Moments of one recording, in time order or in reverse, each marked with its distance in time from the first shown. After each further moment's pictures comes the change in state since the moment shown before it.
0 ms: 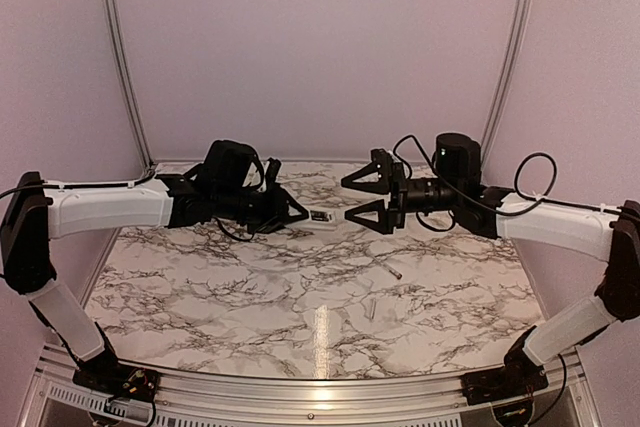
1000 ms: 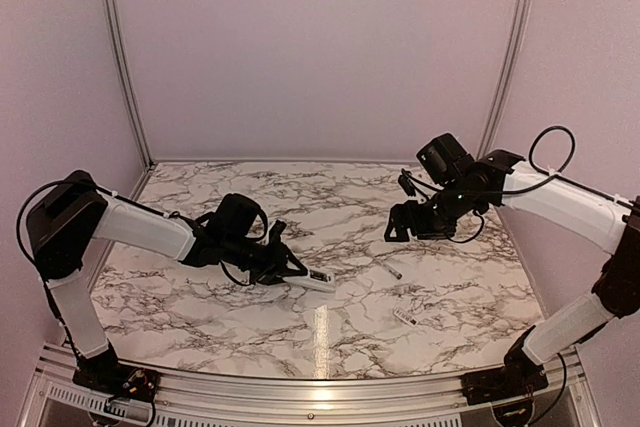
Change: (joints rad) left arm 0.014 0.153 -0.251 0.257 0.243 -0.121; right arm 0.000 0.031 0.294 -1.139 0.761 -0.860
